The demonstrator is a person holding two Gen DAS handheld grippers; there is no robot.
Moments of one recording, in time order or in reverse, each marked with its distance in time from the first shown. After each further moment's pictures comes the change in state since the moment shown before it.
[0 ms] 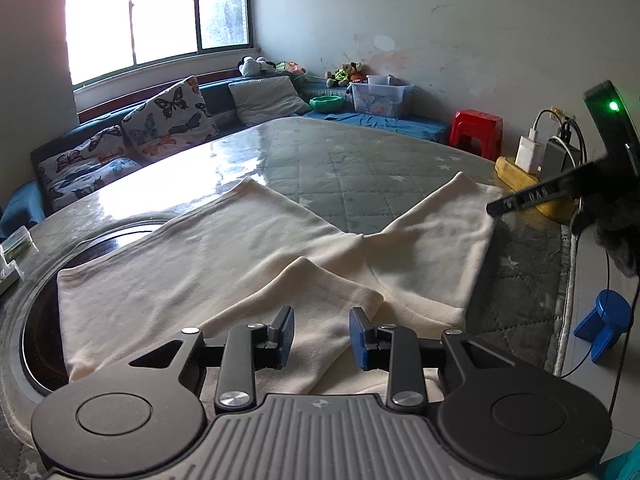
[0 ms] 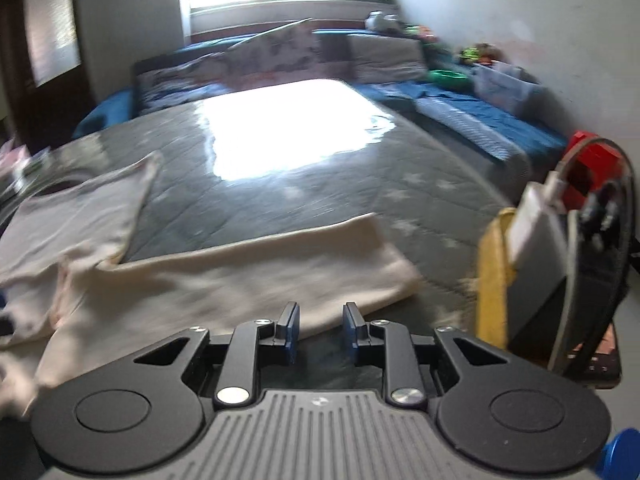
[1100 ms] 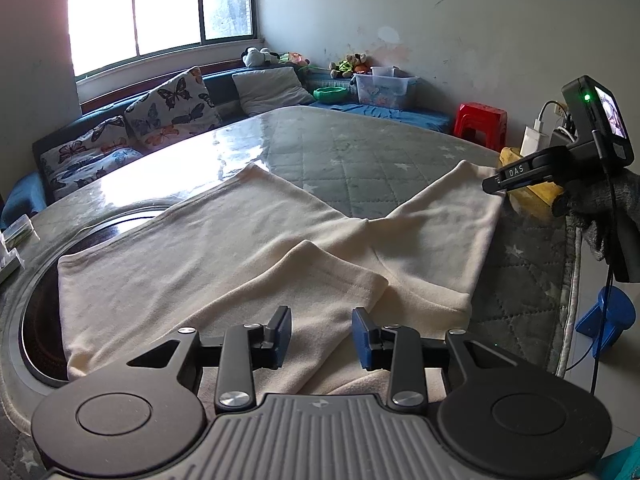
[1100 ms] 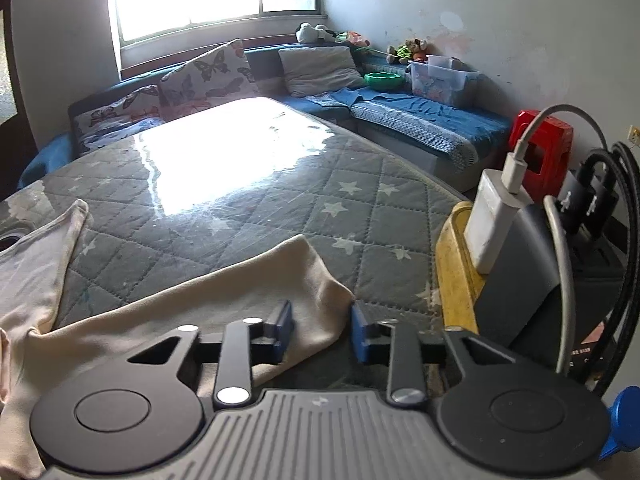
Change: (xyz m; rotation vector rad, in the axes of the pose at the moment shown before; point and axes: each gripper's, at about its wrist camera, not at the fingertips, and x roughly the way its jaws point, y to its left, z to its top) left arm 0.003 0.001 -0.005 -0.011 0.028 0.008; right arm 0.024 -0.013 0.002 0.133 -0.050 -0.106
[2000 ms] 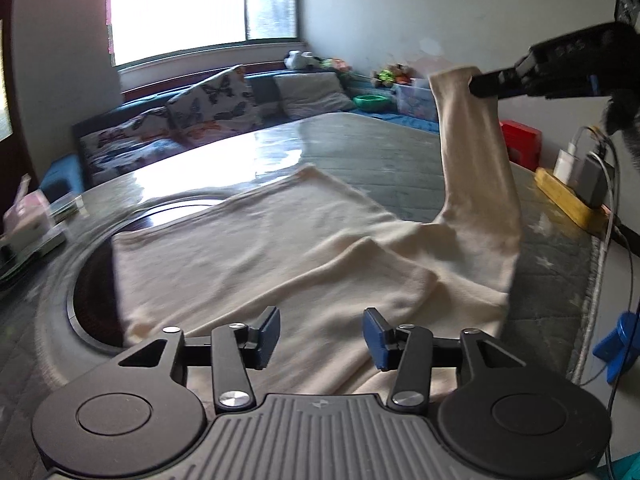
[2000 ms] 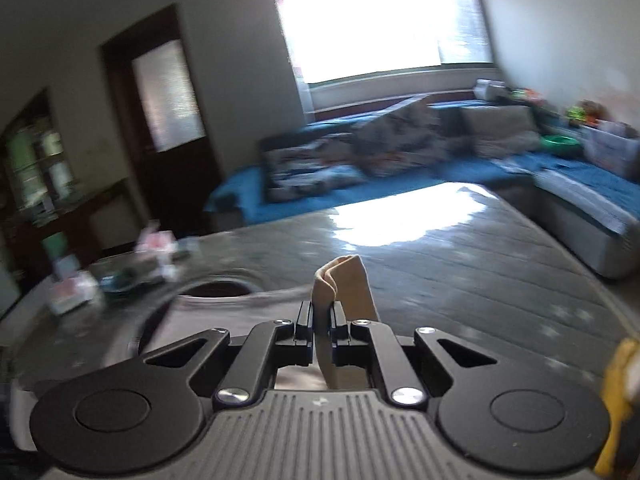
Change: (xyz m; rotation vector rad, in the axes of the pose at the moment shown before) left arm -0.032 0.029 -0.013 -0.100 -0.021 0.107; right arm -0.109 0.098 0.065 -0.205 -0.133 0.588
